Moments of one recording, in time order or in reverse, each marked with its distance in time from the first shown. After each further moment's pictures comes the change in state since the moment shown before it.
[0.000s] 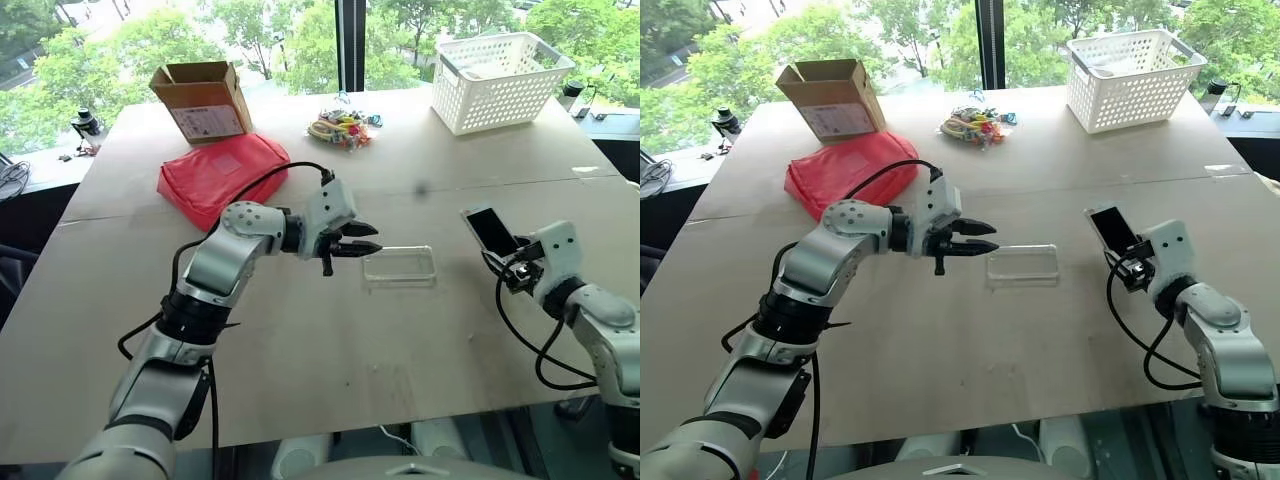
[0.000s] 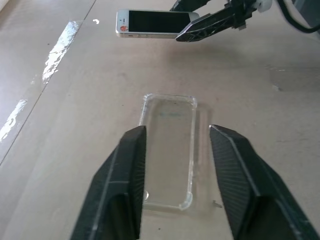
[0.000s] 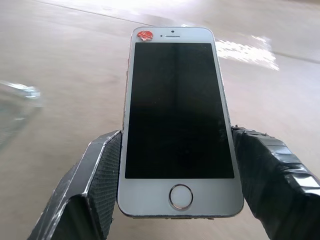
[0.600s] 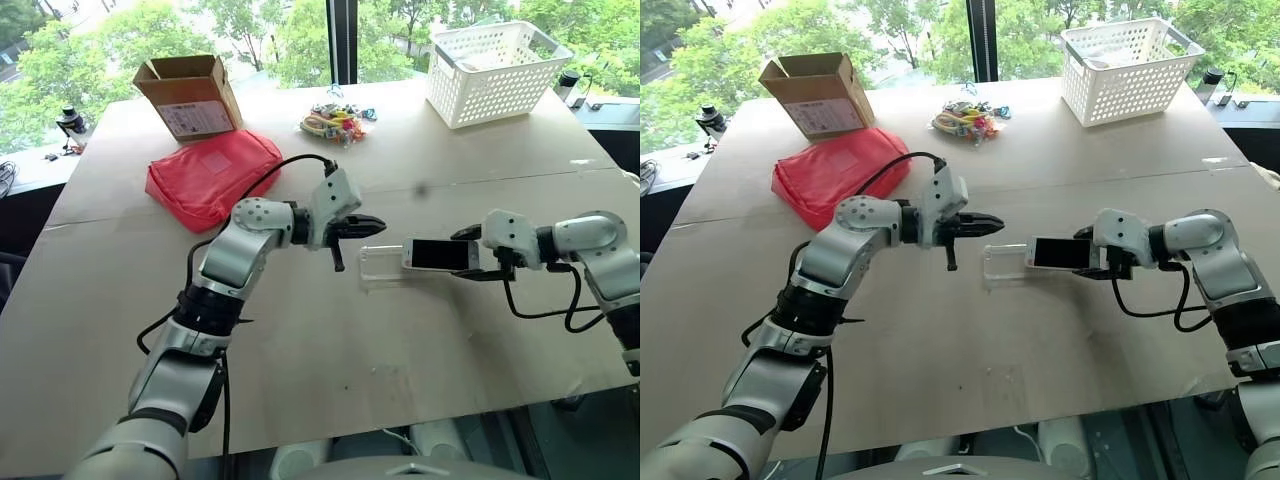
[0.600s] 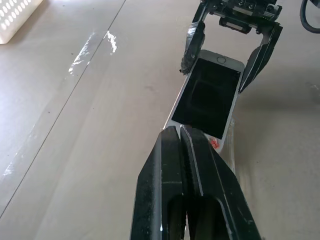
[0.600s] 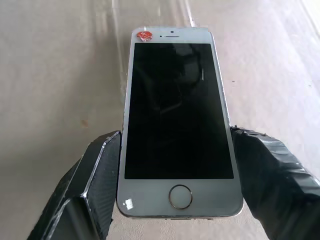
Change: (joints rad) left arm -0.021 -0.064 -0.019 0.063 0.035 -0.058 0.031; right arm -0.519 -0.174 0.377 0.510 -0.214 -0.434 0.643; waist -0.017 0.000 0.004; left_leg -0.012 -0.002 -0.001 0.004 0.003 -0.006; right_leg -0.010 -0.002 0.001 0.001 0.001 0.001
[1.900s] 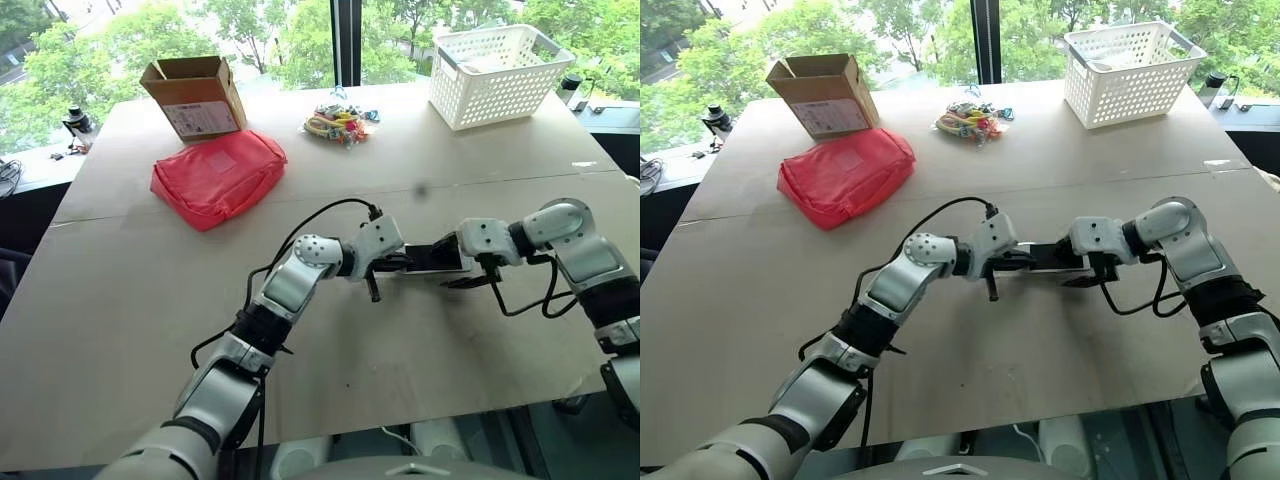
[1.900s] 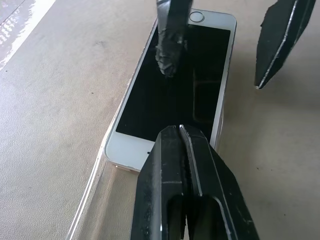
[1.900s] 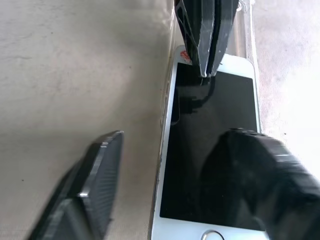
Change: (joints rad) left arm 0.063 -0.206 -0.137 0.160 0.180 -0.053 0.129; right arm -0.107 0.089 0.068 0.124 -0.047 -0.104 0.147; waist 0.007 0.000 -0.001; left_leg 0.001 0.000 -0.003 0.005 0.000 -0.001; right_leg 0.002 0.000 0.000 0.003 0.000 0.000
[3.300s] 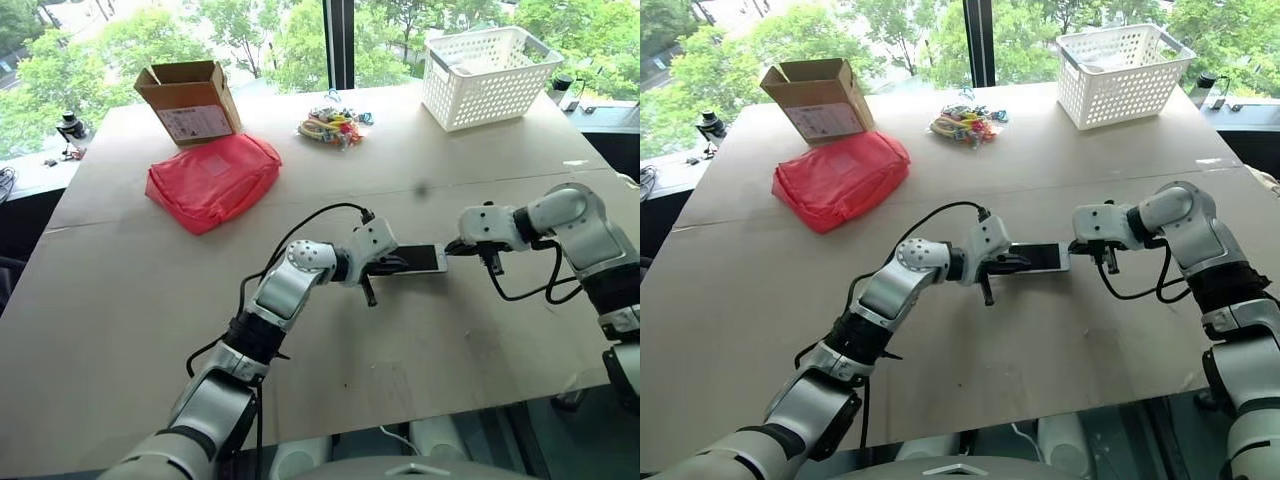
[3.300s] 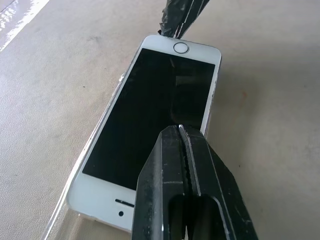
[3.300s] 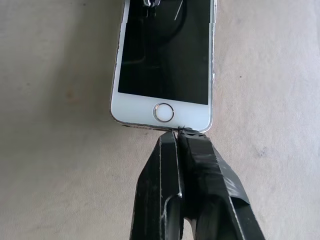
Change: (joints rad) left arm 0.038 0.027 0.018 -0.080 -0.017 0.083 -0.004; right arm -0.058 -0.006 0.004 0.016 -0.153 0.016 -0.060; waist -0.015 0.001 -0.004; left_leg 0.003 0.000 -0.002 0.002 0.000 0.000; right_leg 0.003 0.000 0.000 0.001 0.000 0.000
